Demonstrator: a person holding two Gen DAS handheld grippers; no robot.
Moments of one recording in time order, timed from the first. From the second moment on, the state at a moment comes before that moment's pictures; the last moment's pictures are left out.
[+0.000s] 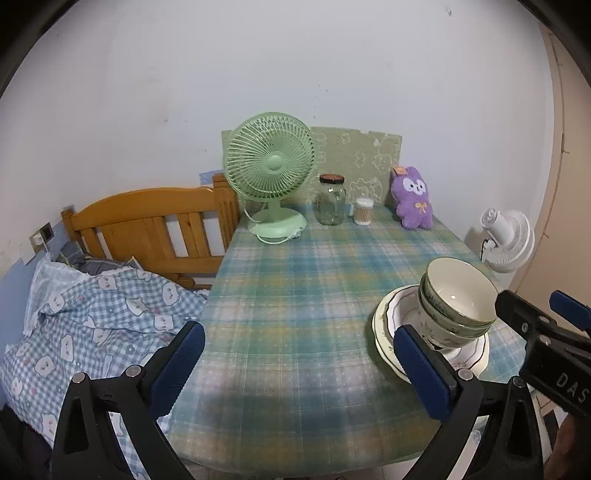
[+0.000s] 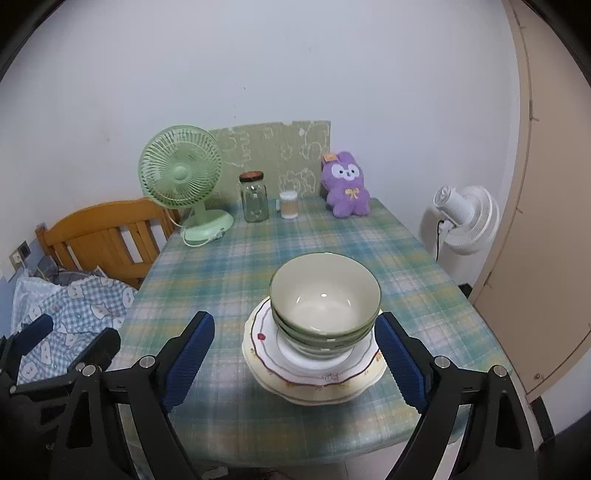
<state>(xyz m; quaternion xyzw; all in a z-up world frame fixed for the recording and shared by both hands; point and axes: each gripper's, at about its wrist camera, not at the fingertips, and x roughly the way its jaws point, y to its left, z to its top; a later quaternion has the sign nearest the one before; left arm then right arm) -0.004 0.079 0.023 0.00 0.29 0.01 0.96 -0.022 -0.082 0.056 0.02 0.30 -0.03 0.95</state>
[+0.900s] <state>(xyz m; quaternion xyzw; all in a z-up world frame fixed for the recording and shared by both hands) -0.038 0.089 0.011 -0.01 0.24 0.00 0.97 -0.055 -0.079 0.035 0.03 0.26 -0.03 0.96</state>
